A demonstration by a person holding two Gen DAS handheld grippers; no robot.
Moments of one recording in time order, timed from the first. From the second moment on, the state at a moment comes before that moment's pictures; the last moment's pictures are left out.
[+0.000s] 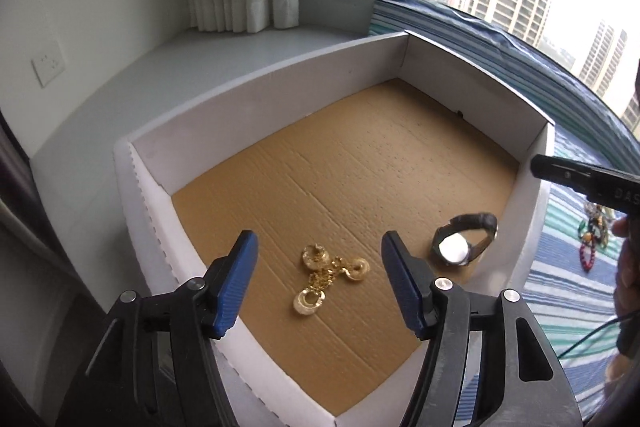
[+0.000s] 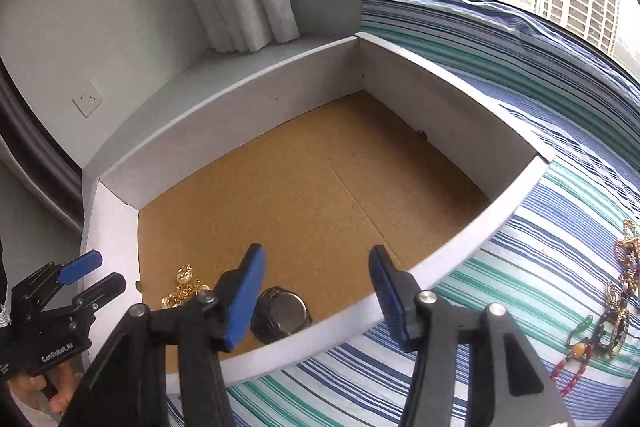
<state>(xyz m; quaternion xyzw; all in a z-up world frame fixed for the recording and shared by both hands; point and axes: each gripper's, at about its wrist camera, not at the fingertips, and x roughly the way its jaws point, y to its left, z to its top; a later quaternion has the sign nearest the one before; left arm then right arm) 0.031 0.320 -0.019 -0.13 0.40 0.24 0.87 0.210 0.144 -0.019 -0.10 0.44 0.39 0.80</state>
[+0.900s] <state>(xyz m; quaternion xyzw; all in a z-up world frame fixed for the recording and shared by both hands) 0.022 0.295 -0.041 -0.02 0.45 0.32 0.83 0.074 -0.121 -0.027 -0.05 0.38 0.28 0.88</state>
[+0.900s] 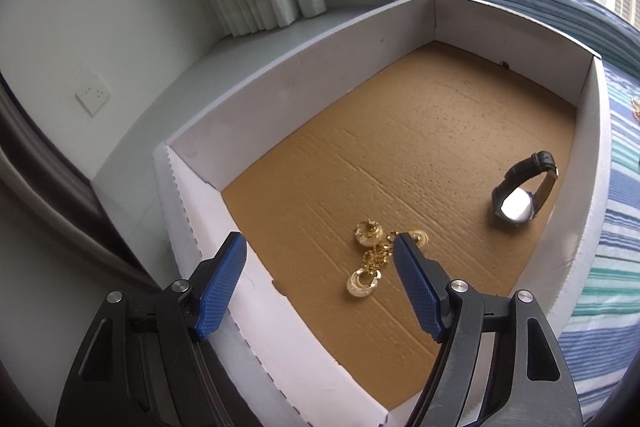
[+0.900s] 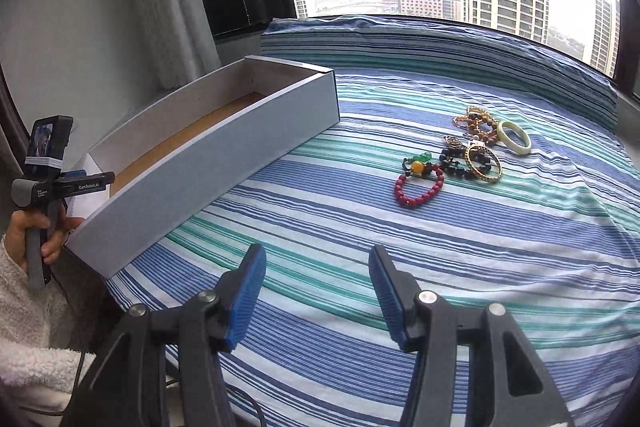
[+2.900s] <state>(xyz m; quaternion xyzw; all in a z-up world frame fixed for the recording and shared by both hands) 0.030 0.052 -0.038 -0.02 0.41 0.01 0.91 0.057 -0.232 -0.046 -0.05 0.39 0.13 0.91</state>
